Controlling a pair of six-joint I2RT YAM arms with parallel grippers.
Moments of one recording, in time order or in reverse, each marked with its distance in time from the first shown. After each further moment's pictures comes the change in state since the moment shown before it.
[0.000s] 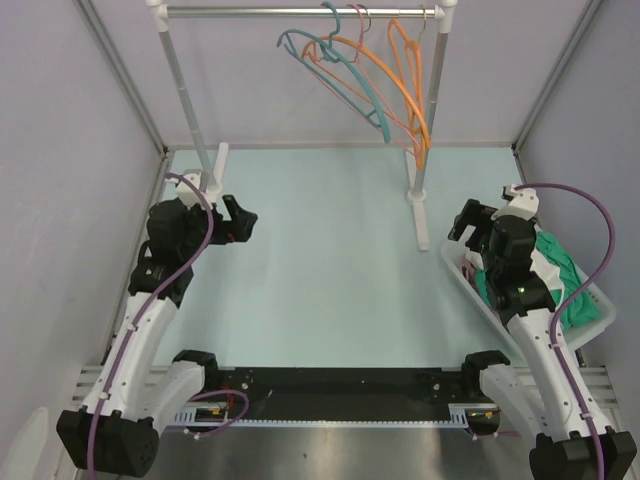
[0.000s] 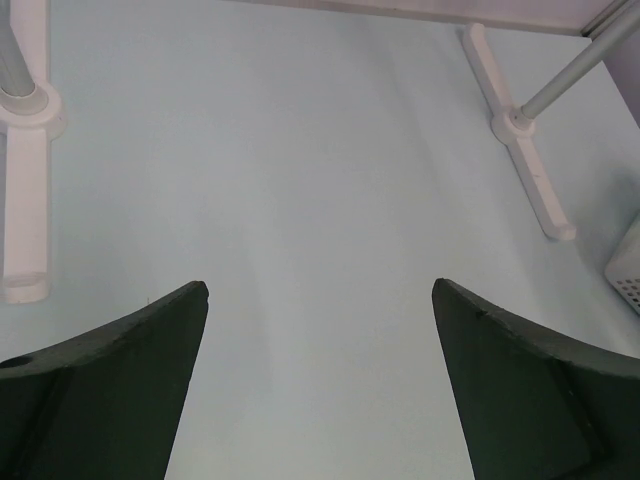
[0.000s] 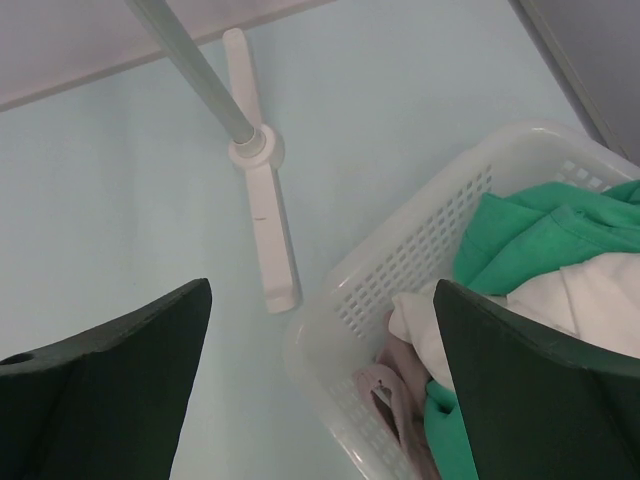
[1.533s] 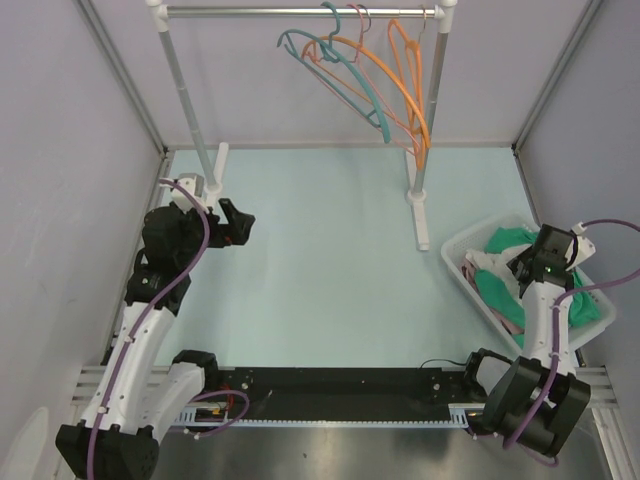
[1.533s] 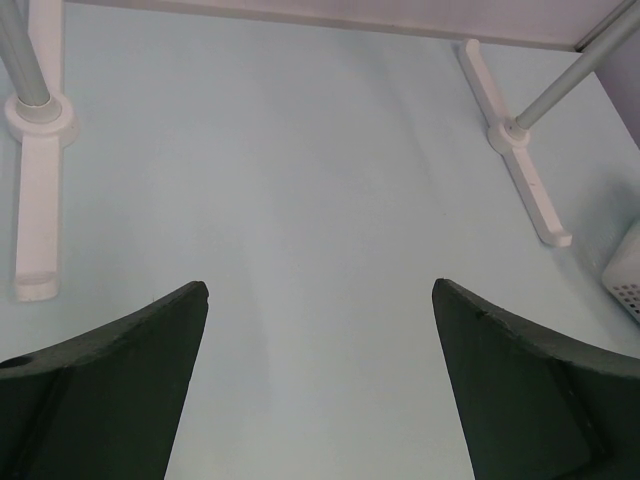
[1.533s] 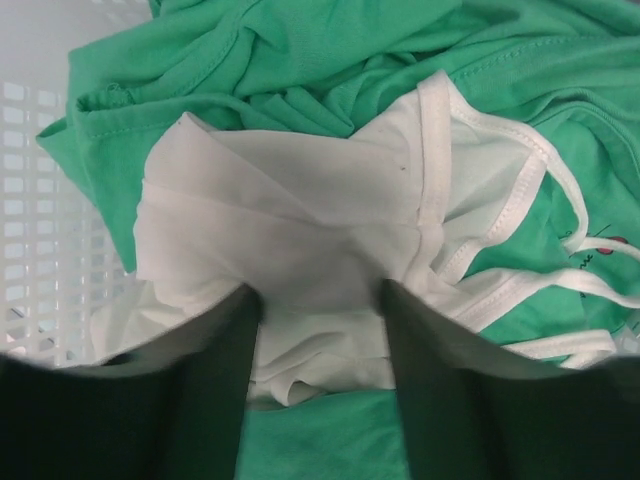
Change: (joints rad) left arm 0.000 -0.061 -0.016 -0.008 -0.015 -0.005; right arm -0.575 0.242 -0.042 -0.218 -0.042 0.215
